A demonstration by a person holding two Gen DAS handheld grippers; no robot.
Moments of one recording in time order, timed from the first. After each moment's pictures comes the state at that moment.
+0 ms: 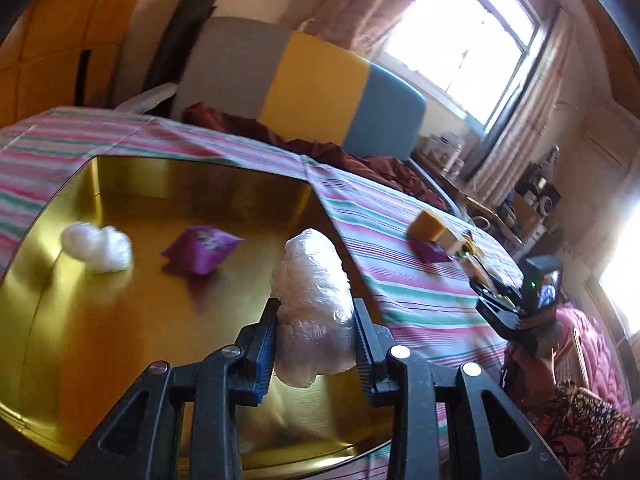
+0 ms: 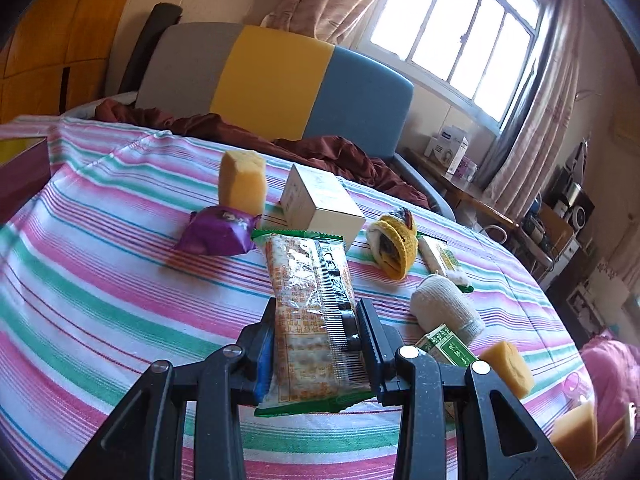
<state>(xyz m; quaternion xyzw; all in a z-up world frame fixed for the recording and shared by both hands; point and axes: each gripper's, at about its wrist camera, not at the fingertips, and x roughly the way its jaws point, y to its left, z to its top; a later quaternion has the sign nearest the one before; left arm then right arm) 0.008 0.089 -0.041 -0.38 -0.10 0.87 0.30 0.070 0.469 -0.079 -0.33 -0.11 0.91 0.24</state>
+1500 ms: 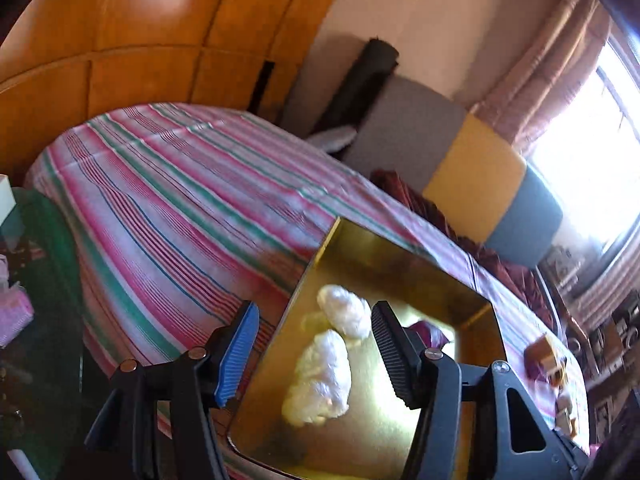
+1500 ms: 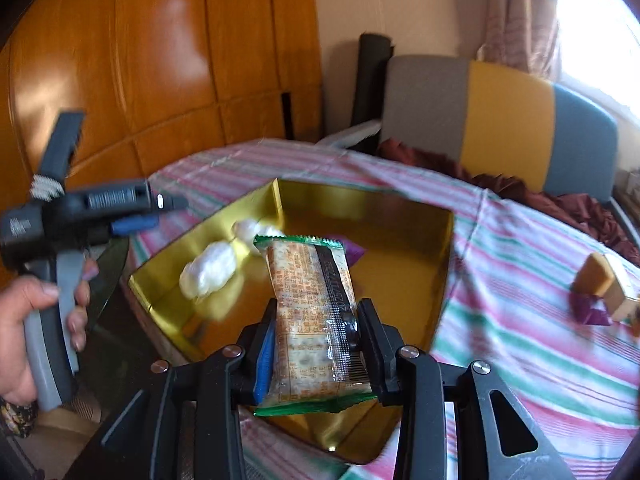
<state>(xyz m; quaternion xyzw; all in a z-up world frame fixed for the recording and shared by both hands) -0.009 -0.065 -0.020 -0.34 -0.20 0.92 0.02 0.072 0.183 -0.024 -0.33 -0.02 0.93 -0.15</state>
